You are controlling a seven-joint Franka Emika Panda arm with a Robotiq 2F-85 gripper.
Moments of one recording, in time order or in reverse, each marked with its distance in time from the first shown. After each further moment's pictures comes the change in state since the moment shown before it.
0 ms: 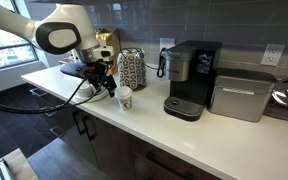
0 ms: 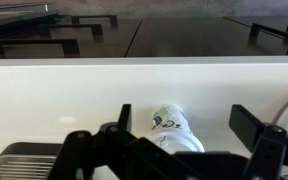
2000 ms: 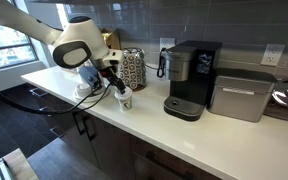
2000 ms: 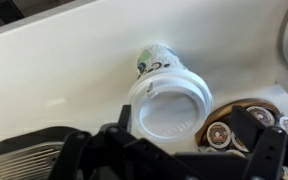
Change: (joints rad) arm 0.016 0.165 0.007 0.025 0.295 0.360 0.065
